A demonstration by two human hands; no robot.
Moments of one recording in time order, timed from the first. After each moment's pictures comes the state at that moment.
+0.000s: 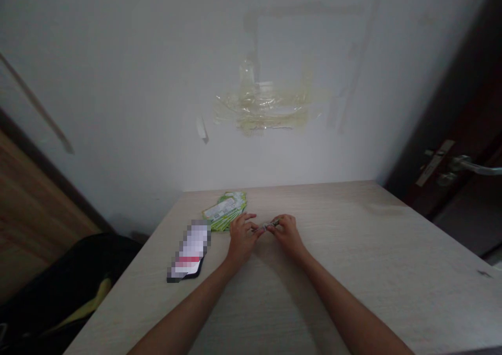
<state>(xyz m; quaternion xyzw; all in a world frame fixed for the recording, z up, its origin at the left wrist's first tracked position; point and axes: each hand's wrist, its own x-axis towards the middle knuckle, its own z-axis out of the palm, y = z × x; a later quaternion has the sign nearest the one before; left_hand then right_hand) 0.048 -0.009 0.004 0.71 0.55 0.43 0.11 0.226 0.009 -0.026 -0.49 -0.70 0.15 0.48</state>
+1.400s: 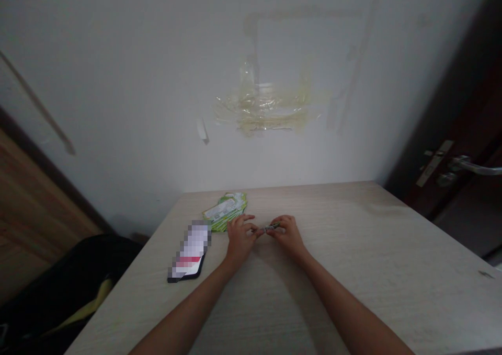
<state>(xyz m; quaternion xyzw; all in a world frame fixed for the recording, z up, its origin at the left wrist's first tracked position) 0.043 -0.009 0.008 0.71 0.57 0.40 0.11 0.228 0.009 -0.020 -0.51 -0.70 0.19 0.46</state>
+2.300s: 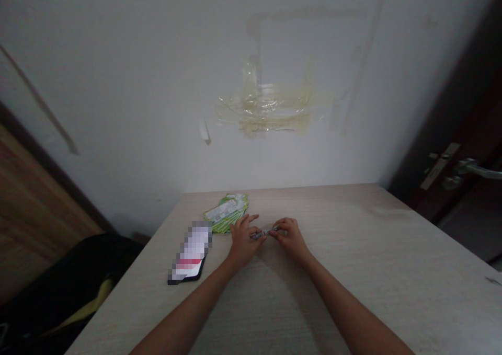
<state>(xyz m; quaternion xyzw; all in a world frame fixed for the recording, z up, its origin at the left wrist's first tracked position) 0.045 -0.011 0.007 0.74 0.56 0.34 0.14 0.233 0.011 -0.024 -0.49 -0.72 0.19 0.45</state>
